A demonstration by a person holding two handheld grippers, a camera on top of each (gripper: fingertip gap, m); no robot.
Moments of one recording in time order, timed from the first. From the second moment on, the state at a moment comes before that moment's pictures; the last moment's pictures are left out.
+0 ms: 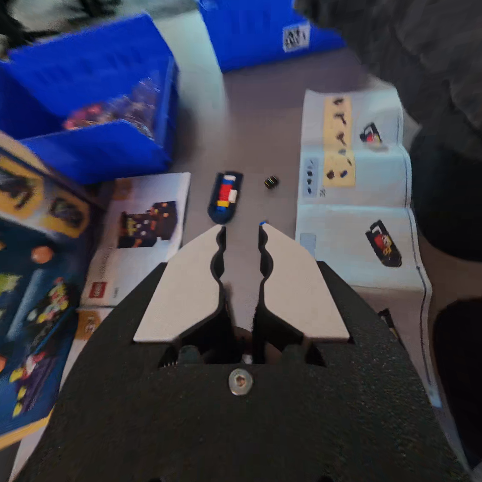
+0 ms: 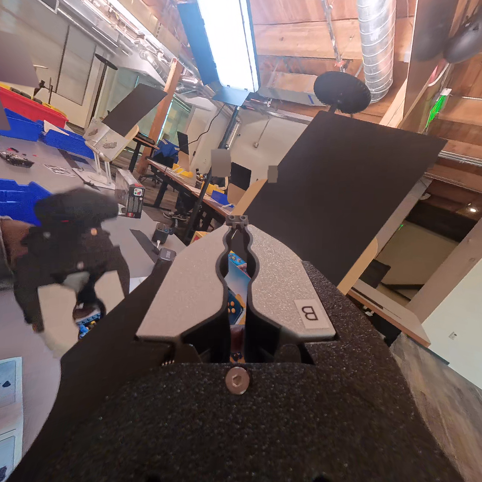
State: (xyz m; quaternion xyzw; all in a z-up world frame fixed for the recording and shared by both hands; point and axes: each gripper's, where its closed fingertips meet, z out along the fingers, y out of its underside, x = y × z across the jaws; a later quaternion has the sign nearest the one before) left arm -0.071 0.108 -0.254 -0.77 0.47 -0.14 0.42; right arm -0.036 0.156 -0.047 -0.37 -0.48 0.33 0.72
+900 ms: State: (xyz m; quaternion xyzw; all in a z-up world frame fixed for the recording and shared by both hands) left arm -0.030 0.138 -0.134 -0.53 0.14 -0.64 0.54; right arm 0.001 0.153 -0.034 -0.34 -0.46 0.41 0.71
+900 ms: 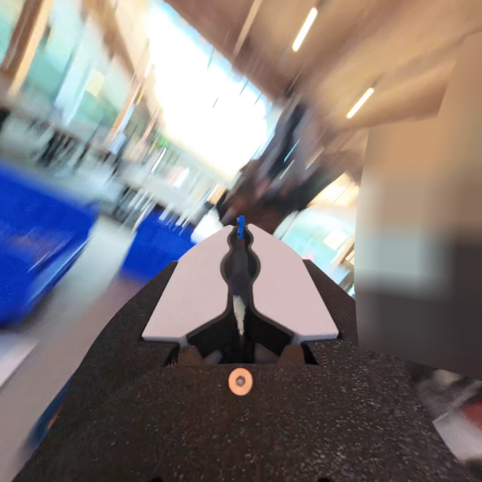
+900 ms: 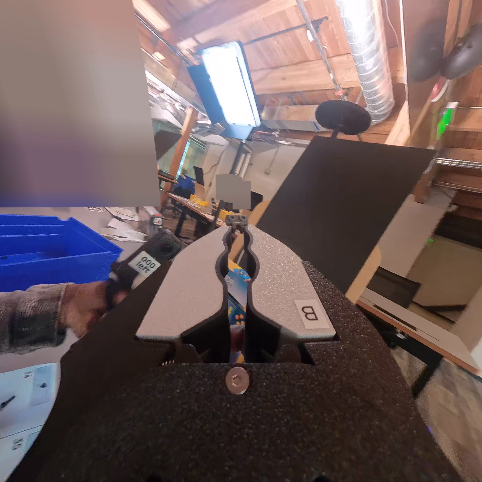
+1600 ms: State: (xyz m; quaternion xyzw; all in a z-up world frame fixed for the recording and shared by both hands) left arm -0.057 0.137 -0.223 -0.67 0.54 0.20 0.47; right arm 0.030 0.105 -0.016 -0.27 -0.50 0.47 0.68
